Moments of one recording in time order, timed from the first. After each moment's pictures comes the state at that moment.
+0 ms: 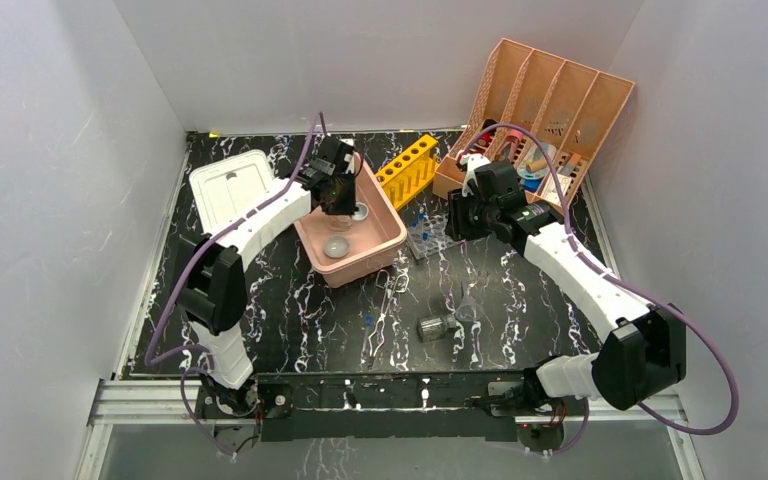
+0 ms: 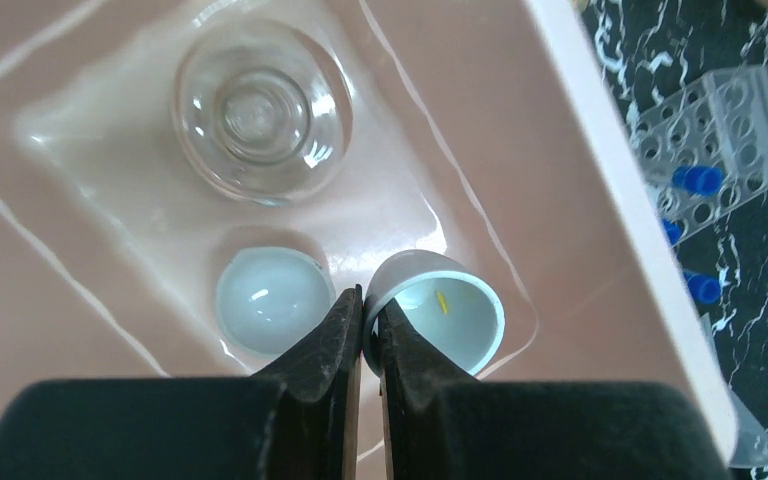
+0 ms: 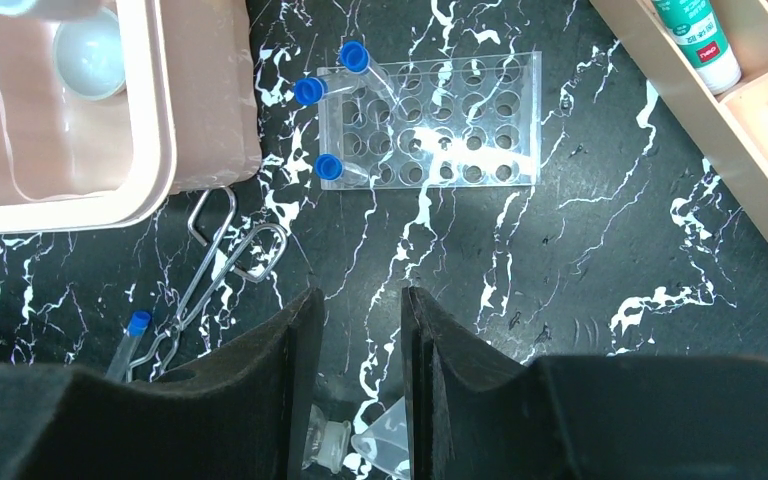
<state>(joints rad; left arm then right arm) -0.51 1.81 1.56 -0.69 -0.10 -0.40 0.46 1.32 1.11 -0.56 -0.10 0.18</state>
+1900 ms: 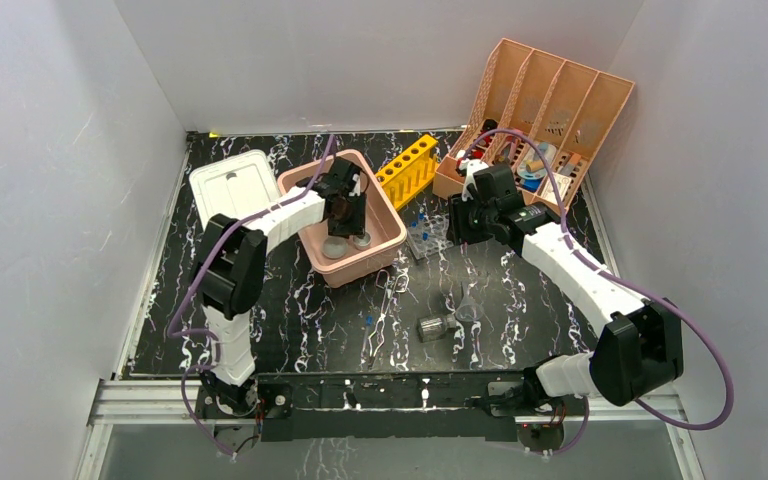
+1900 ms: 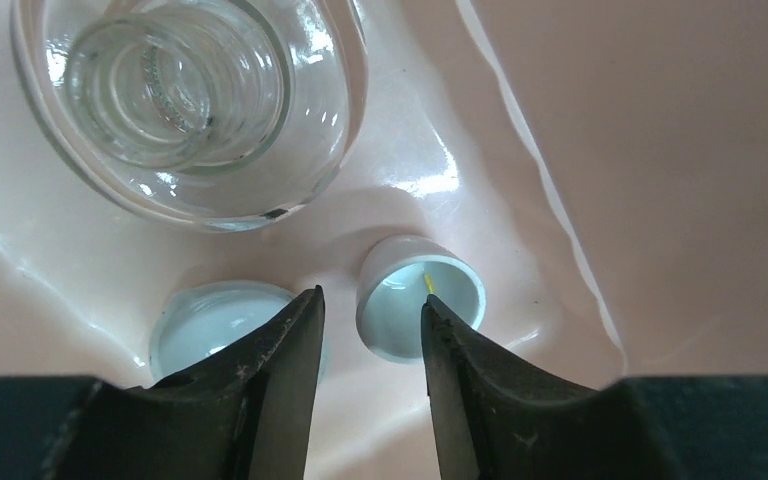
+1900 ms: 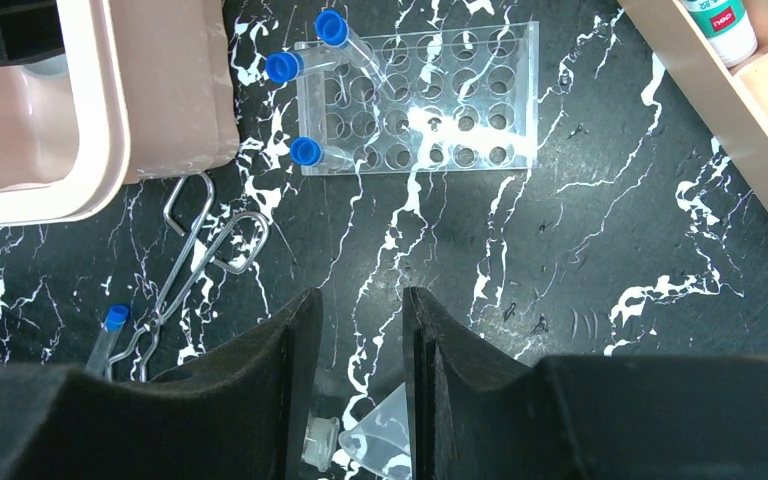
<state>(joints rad) -0.51 1.95 1.43 -0.59 -0.02 -0.40 0.45 1.34 1.08 -0.56 -0.11 0.16</state>
